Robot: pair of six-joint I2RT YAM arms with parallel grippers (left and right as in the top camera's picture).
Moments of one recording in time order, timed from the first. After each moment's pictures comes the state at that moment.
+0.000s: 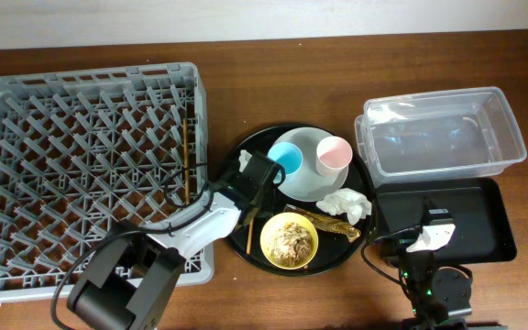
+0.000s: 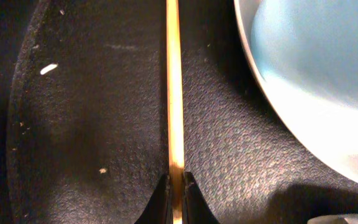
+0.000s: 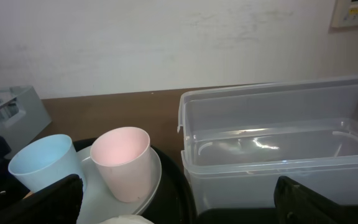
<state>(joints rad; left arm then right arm) -0.64 1.79 0.96 -0.33 -0.14 -0.45 0.11 0.01 0.01 -0.07 0.03 0.12</state>
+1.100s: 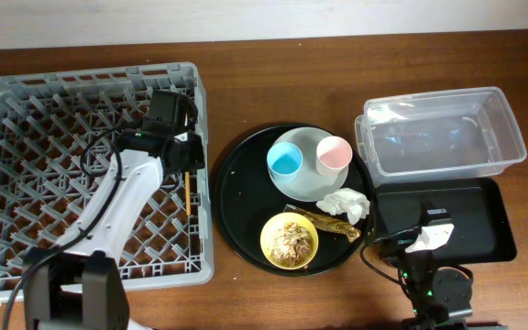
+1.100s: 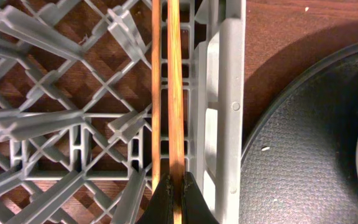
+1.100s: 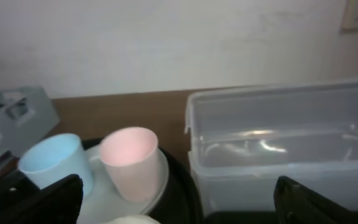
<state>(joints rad) -0.20 1.69 1.24 -0.72 -0.06 -0.26 0.11 0.01 0.01 -0.04 -0.01 0.12</state>
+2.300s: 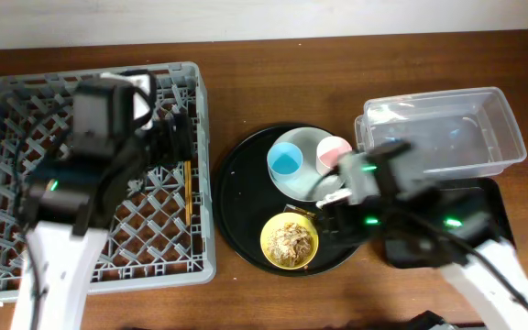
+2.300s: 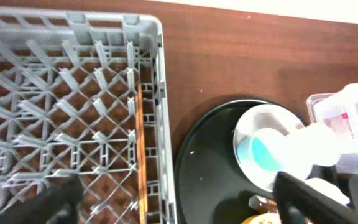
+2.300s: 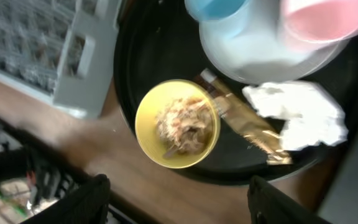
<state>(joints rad) -0.19 1.29 1.53 -1.03 0.01 -0.24 0.51 1.16 1.19 -1.13 -0.23 0.21</state>
